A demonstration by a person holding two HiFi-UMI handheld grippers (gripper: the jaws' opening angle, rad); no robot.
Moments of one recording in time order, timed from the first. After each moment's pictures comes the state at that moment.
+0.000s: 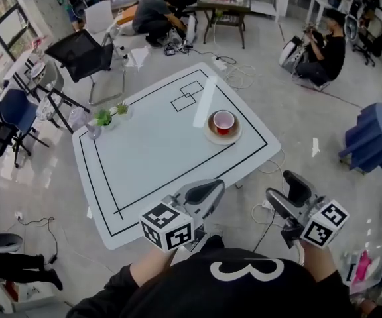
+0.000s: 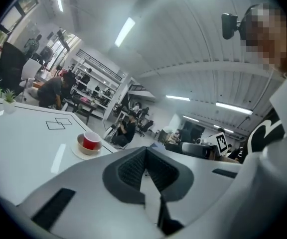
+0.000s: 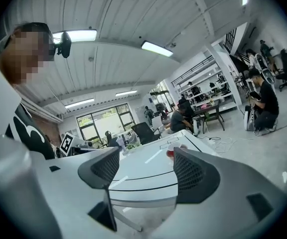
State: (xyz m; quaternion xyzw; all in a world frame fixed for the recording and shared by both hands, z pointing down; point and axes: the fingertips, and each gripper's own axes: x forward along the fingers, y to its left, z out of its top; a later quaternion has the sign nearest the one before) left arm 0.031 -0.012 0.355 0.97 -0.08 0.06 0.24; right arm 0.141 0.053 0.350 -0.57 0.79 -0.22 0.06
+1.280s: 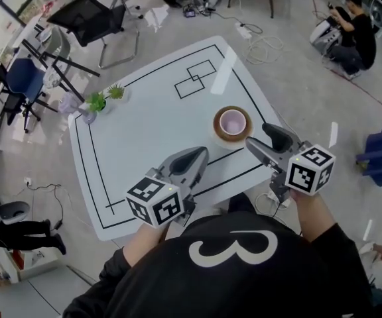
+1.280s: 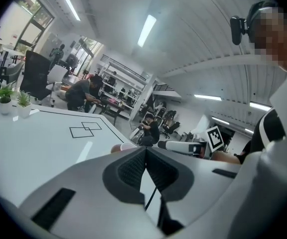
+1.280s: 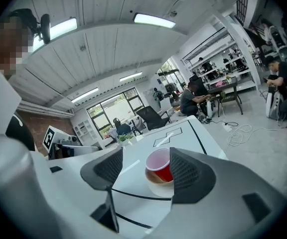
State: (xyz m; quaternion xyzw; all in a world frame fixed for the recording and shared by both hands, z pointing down) left arm 0.073 -0.165 0.400 0.93 -0.23 0.10 0.27; right arm 0.196 -0.164 0.423 -0.47 0.83 -0.29 0.00
